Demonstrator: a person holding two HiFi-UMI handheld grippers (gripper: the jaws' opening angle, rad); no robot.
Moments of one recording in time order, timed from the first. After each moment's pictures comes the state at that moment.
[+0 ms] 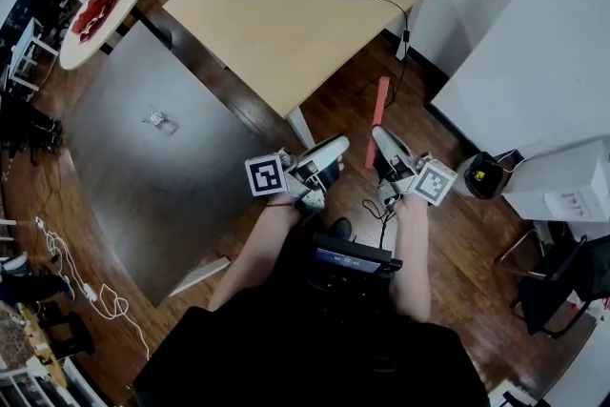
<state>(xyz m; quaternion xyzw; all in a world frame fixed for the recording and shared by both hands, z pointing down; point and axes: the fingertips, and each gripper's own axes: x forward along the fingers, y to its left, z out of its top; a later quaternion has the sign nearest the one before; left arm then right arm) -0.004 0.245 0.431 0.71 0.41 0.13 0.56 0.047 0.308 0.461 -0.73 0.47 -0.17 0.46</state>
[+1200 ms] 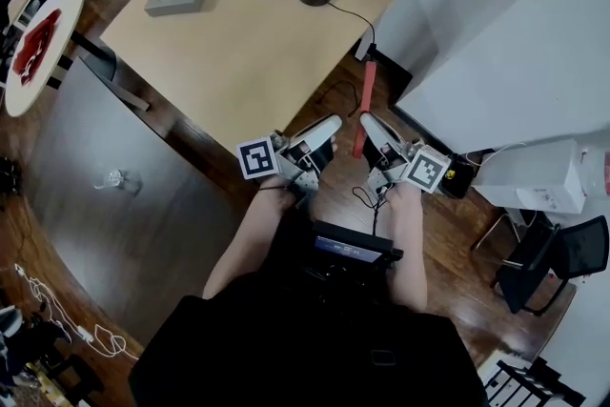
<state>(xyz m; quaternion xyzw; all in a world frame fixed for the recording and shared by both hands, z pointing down) 0.247 0.212 0.442 0.65 0.46 0.14 0.59 0.271 0.276 0.462 -0.78 0.43 -0.17 0.43</state>
